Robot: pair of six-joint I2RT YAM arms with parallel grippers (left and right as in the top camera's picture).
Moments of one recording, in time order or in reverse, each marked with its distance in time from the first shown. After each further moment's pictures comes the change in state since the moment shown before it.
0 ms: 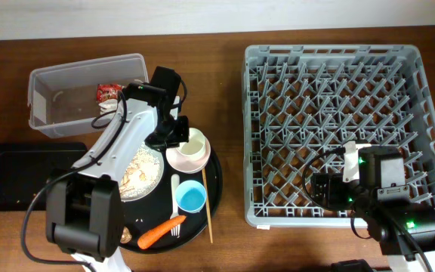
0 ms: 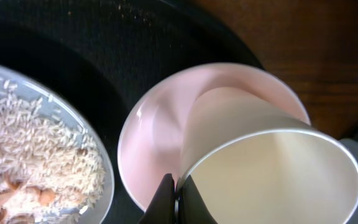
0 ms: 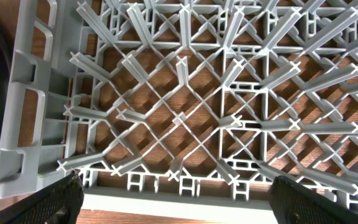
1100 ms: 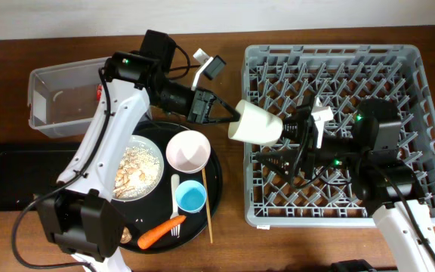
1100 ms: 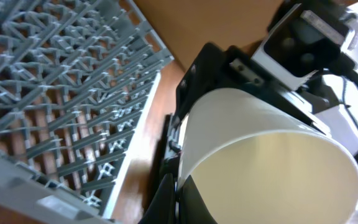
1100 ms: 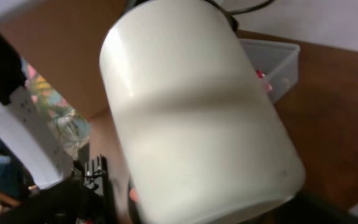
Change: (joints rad) left arm -0.006 0.002 0.358 -0.217 1.163 0.653; right arm -0.006 0.245 0.012 0.720 -1.125 -0.139
